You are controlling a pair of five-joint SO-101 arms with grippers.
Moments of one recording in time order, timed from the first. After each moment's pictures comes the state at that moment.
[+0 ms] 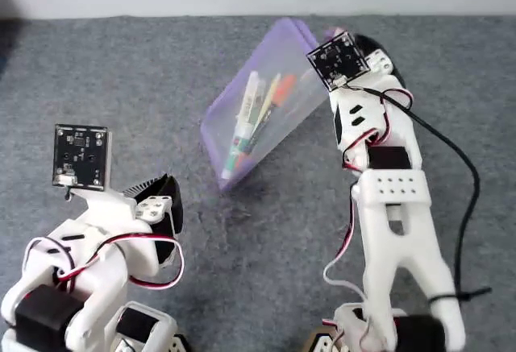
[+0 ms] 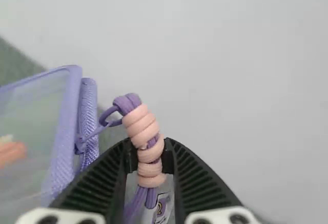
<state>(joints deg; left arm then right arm) 15.7 -65.5 25.5 90.9 20.4 -3.8 -22.9 33.2 4.5 34.4</state>
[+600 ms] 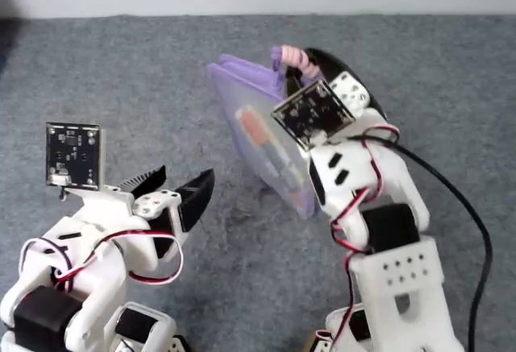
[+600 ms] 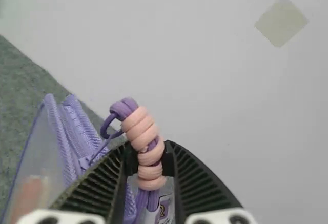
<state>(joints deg) 14.2 -65.5 25.5 87.6 20.5 -17.7 -49.7 33.2 30.1 32.1</state>
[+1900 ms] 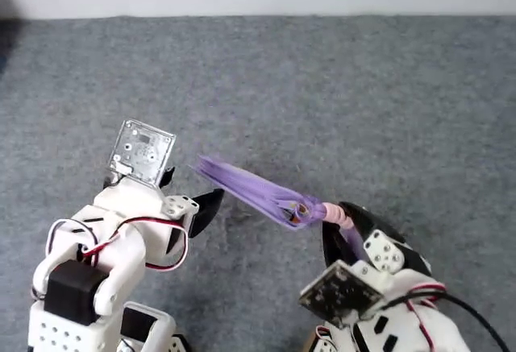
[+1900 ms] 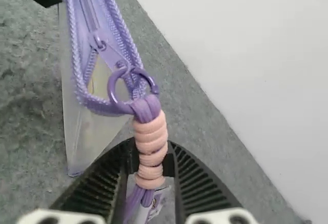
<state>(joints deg) 13.6 -64.9 36.8 82.2 -1.8 -17.8 -98.5 43.9 84.5 42.6</state>
